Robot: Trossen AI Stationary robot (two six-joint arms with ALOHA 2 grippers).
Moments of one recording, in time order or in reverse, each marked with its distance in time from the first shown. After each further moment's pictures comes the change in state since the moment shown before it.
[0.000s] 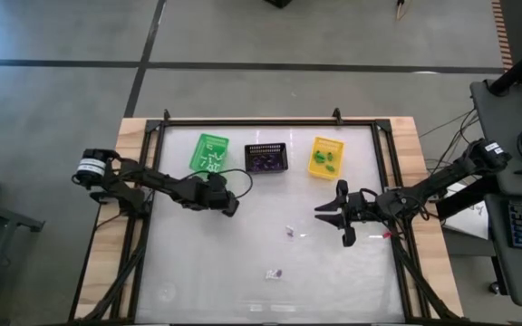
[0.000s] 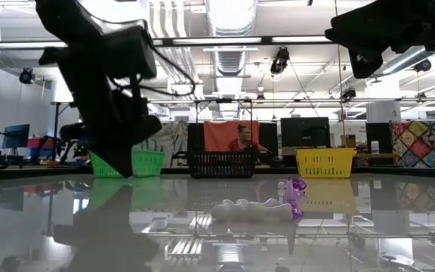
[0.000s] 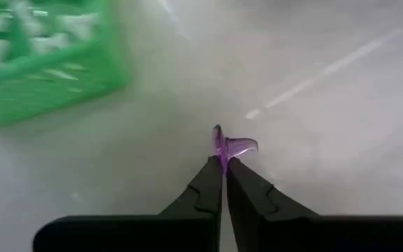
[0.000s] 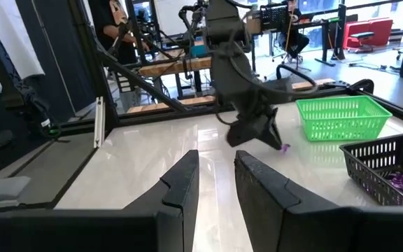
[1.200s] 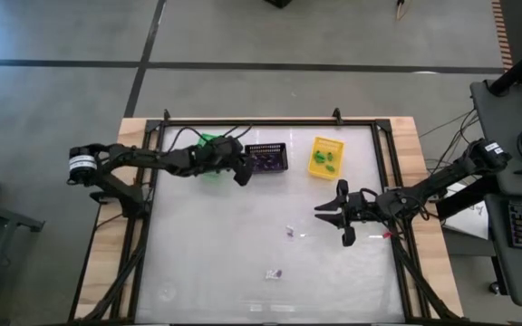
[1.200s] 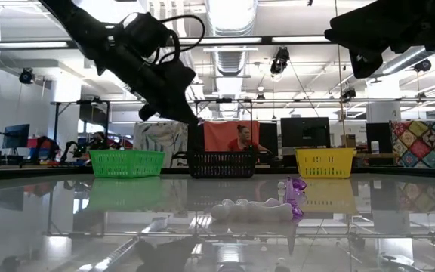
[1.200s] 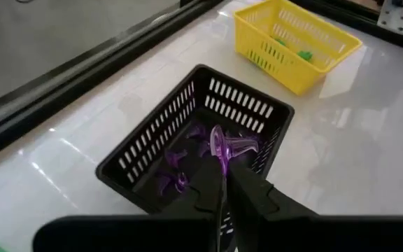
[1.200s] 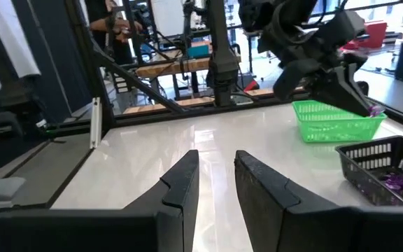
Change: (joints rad) left arm 0.361 -0.100 0.026 0.618 0.324 0.774; right arm -0.002 0.000 0.000 0.000 0.008 -0.008
